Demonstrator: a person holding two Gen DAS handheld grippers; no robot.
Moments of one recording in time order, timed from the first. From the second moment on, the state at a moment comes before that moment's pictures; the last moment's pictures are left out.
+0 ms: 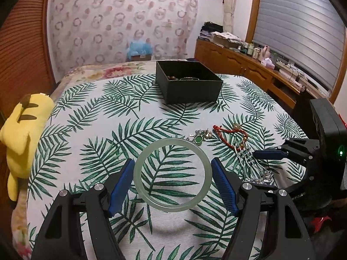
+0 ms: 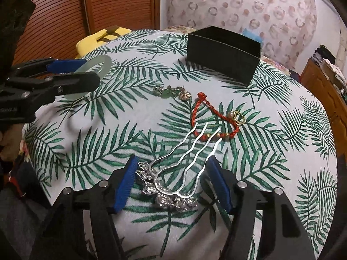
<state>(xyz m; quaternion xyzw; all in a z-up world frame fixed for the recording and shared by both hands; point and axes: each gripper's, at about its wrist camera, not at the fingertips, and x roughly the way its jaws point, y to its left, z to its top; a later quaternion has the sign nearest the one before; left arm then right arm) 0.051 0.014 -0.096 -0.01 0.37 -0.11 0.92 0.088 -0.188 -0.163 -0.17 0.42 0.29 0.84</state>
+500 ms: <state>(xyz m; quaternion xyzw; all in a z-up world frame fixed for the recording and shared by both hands) 0.051 0.009 -0.092 0.00 0.36 -0.12 0.93 0.088 -0.205 -0.147 -0.14 0.41 0.30 0.85</state>
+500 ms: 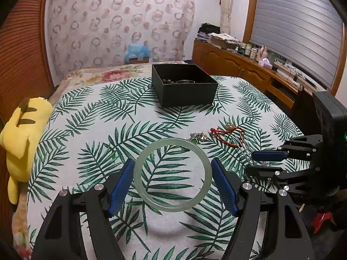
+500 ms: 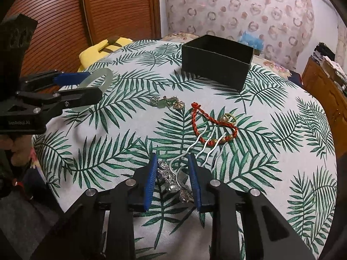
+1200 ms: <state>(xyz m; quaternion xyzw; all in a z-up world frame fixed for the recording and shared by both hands) 0.046 0.000 -0.095 0.00 0.36 -0.13 0.92 0.090 -0.239 -0.123 -0.14 0.38 0.27 0.87</state>
